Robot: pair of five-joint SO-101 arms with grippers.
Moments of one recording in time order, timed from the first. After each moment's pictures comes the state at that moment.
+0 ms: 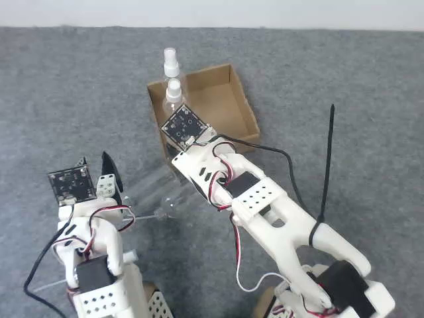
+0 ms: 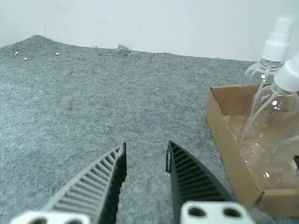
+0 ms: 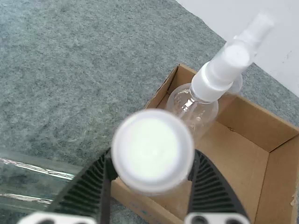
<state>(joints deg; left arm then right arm) -22.5 -103.6 91.8 46.6 2.3 -41.7 -14.3 44.4 9.7 13.8</state>
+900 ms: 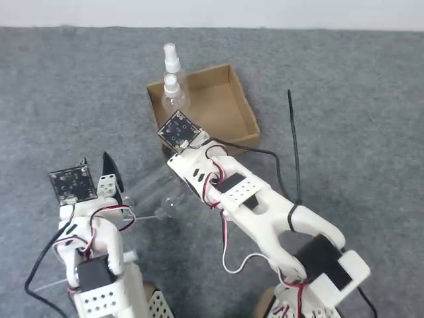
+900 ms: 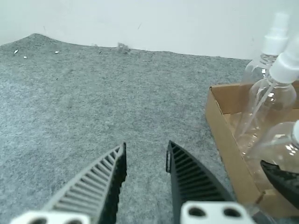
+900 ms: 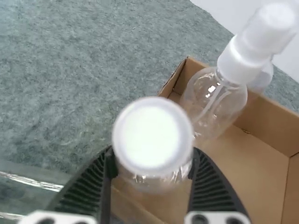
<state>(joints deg) -22.4 -103.6 92.2 46.6 2.3 -41.9 0.3 43.3 -5.1 13.8</state>
